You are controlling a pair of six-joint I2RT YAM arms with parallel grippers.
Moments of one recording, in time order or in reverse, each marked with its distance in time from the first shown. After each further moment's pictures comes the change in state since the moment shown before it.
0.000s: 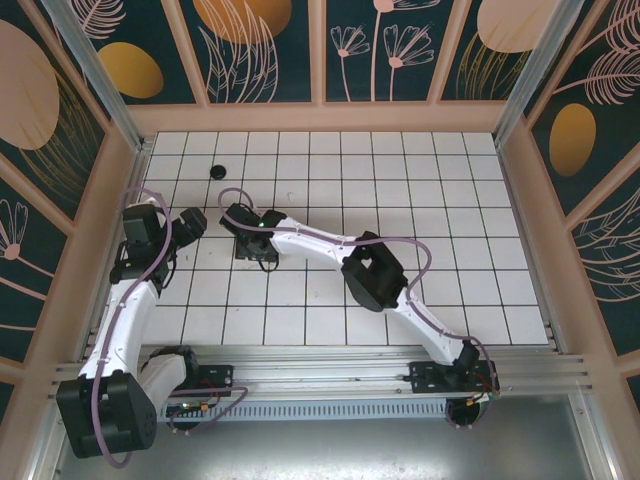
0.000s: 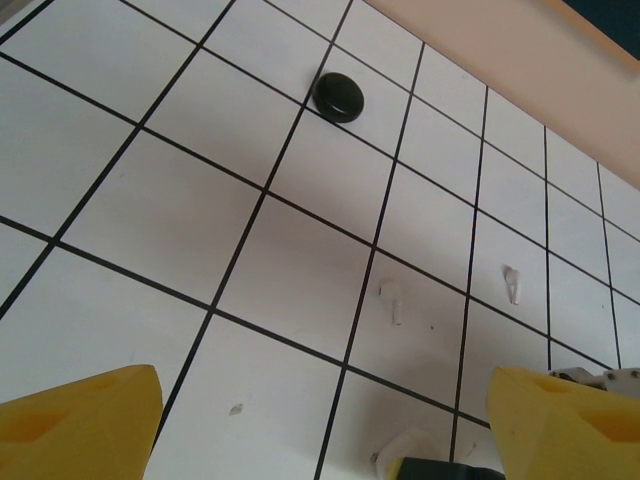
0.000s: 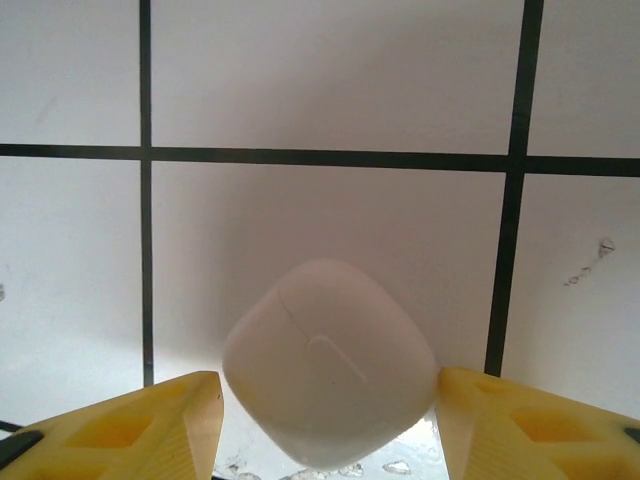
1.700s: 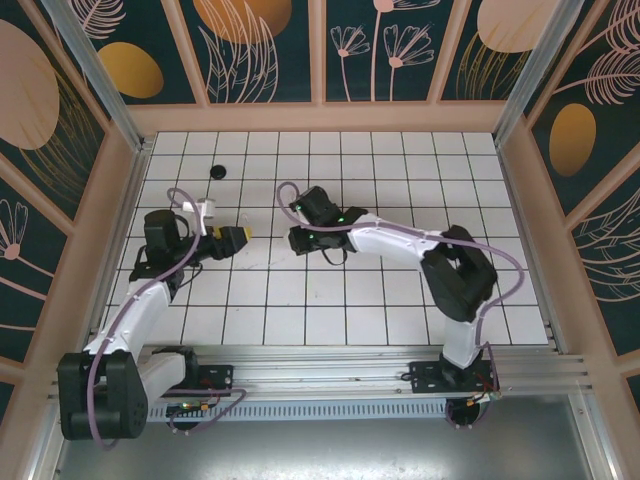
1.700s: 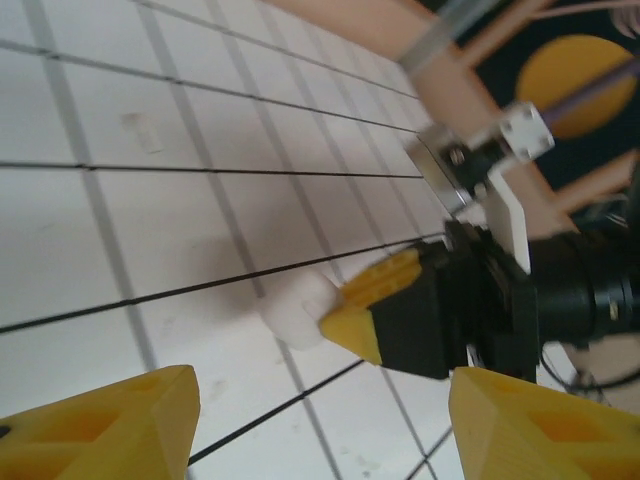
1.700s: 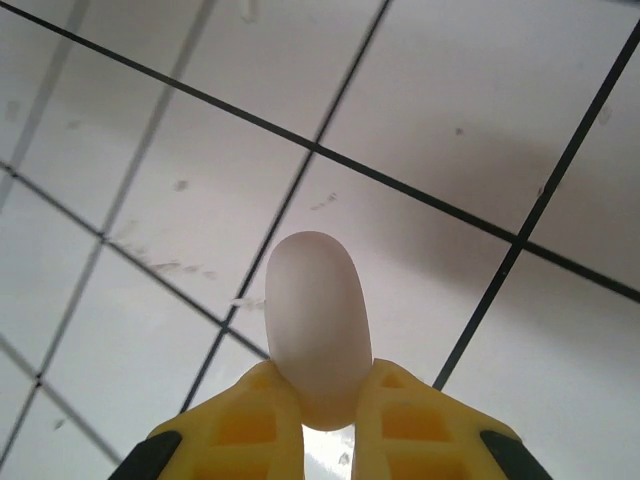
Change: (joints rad) left arm -0.131 0.072 -0.133 0.327 0.722 0.107; right arm -0.217 -0.664 -0.858 0.447 -0.280 -0.558
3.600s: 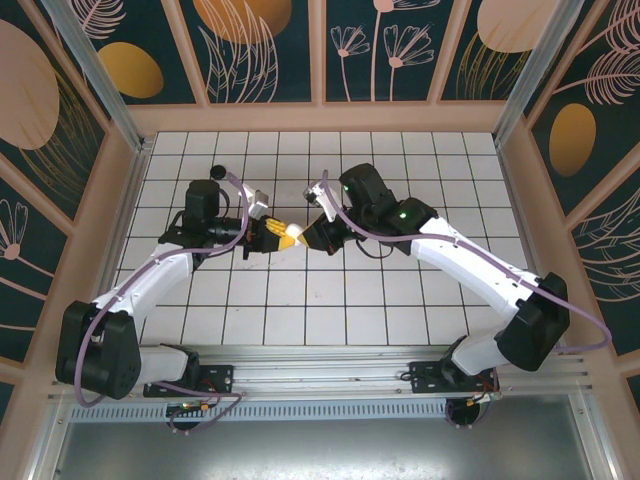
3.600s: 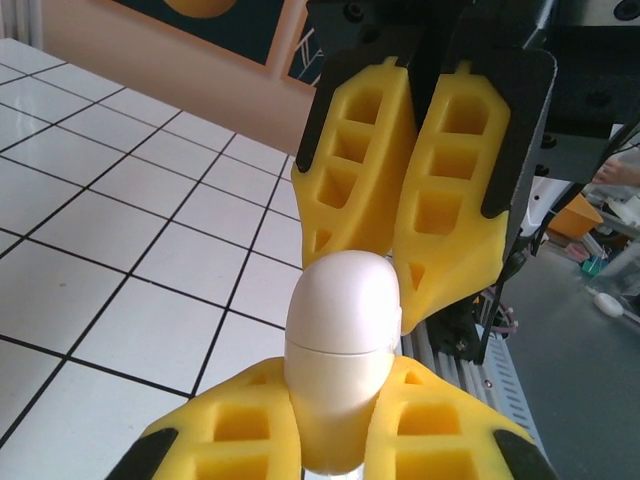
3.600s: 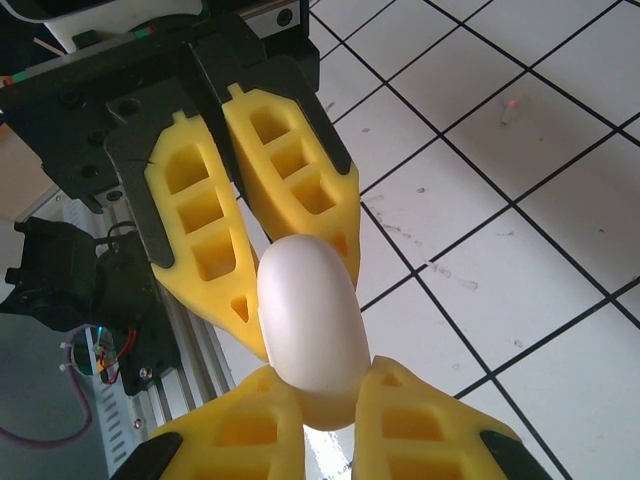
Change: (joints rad) left arm -0.266 0.243 0.274 -0.080 0.382 0.475; right arm -0.041 -0.401 -0.022 -0.191 -0.340 -0.307
